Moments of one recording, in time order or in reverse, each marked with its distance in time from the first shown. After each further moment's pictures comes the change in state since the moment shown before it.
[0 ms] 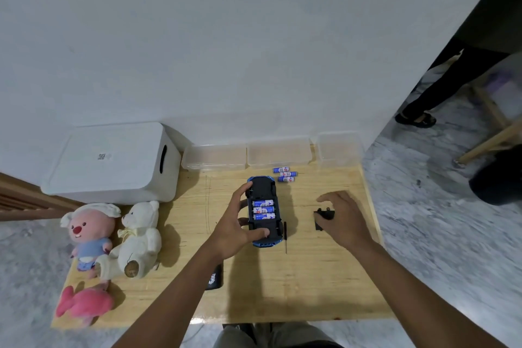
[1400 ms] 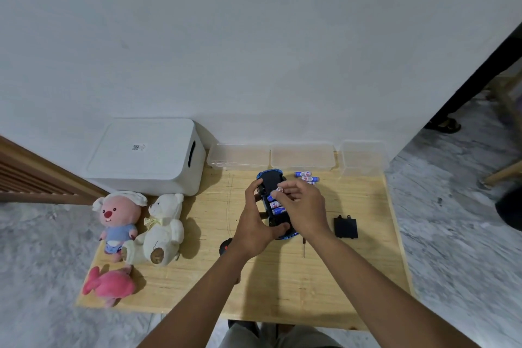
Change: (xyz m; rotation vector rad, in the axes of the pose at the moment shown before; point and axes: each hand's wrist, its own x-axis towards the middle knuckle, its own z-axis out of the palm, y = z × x) left_hand -0.007 0.002 0.008 0.062 0.218 0.118; right_hand -0.001 -0.153 0.038 0.539 0.041 0.039
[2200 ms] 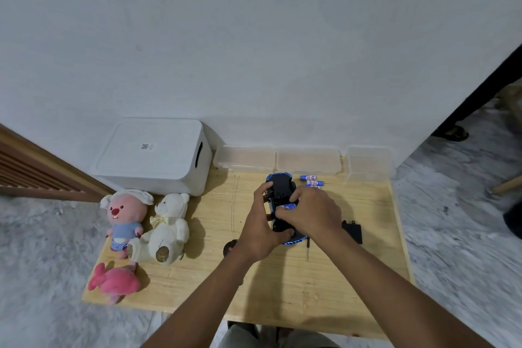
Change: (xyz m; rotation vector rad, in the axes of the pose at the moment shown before) left_hand -0.005 0.008 -0.002 0.039 -0.037 0.020; right_hand 0.002 -0.016 -0.010 -0.729 -0.103 0.009
